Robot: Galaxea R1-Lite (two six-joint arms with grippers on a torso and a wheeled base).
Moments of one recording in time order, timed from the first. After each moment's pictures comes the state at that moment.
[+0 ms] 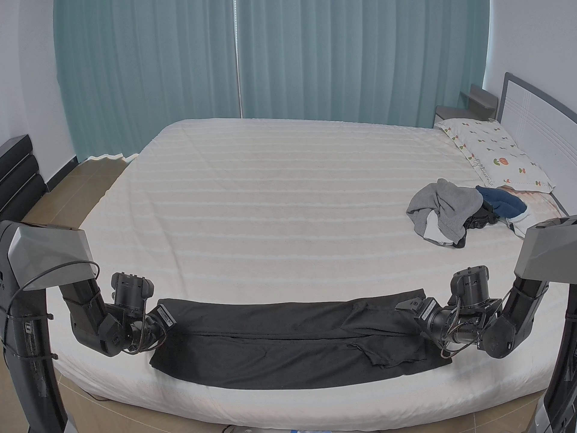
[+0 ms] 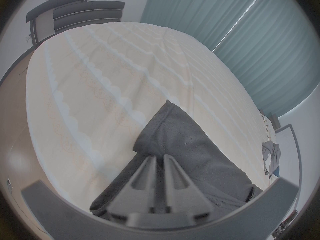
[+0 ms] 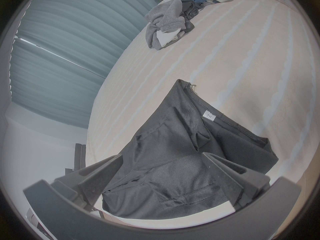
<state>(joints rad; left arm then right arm) -0.11 2.28 -0.55 -0.86 0.08 -0.81 0.28 2.18 -0.45 -1.03 0.07 0.99</state>
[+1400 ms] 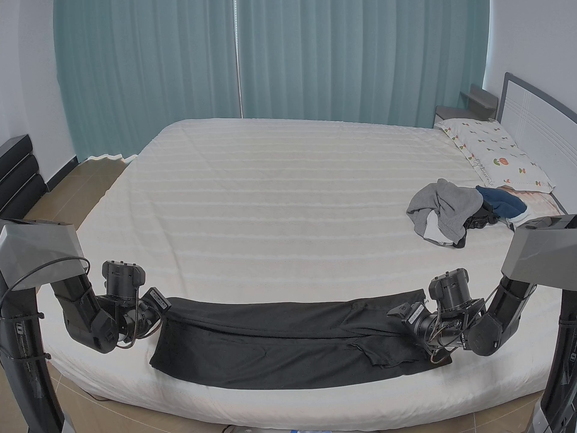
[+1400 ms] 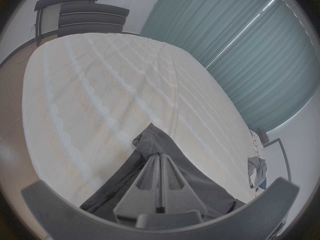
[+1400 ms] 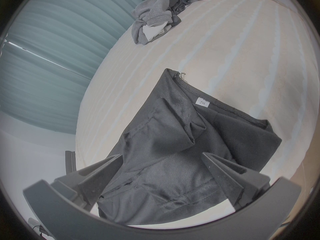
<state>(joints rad) -0.10 2.22 -0.54 -0.96 0.09 -0.88 0.36 2.21 -0.55 -0.84 -0.05 1.10</state>
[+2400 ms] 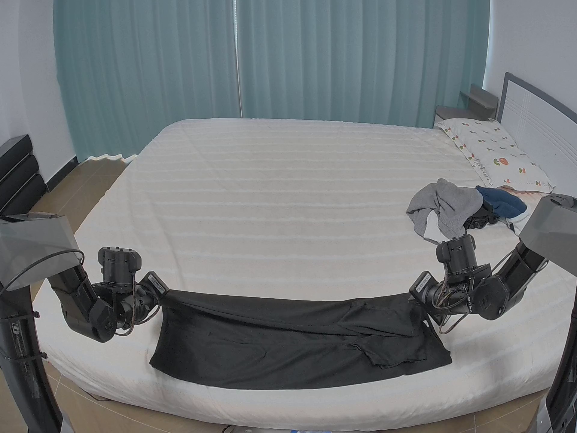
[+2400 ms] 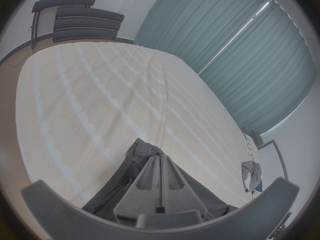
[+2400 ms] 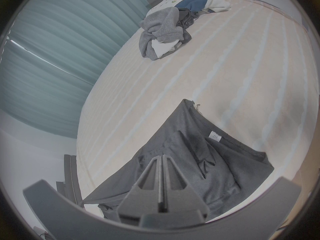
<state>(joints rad) -0.08 2.19 -0.61 -0.95 0.08 -0.85 0.28 2.14 -0.77 -0.58 -0.05 1.03</state>
